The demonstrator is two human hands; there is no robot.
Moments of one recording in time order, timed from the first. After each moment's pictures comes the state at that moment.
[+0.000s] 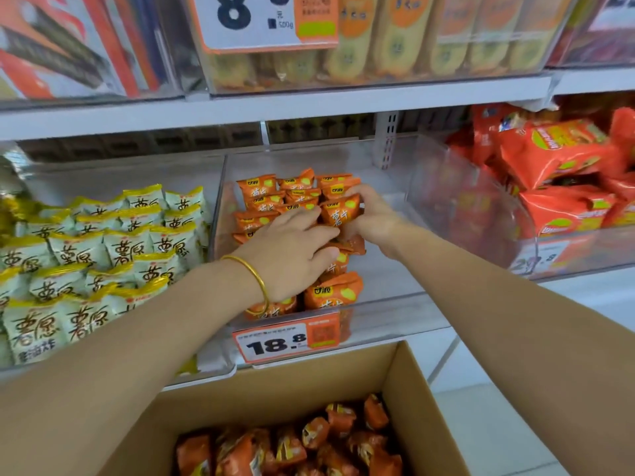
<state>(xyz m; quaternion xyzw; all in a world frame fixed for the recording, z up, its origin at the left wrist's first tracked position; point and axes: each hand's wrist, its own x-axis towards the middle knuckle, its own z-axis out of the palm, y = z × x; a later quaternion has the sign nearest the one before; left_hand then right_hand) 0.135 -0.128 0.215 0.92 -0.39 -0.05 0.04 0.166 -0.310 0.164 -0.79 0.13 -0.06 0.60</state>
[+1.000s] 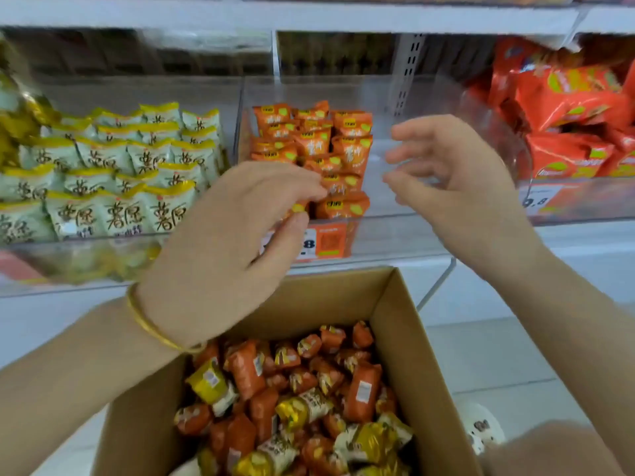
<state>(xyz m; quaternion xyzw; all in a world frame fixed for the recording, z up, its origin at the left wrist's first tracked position) 0.024 -0.045 0.230 0.85 -0.44 0.15 0.25 -0.013 -0.262 0.235 -0.85 -0.01 -0.22 0.48</state>
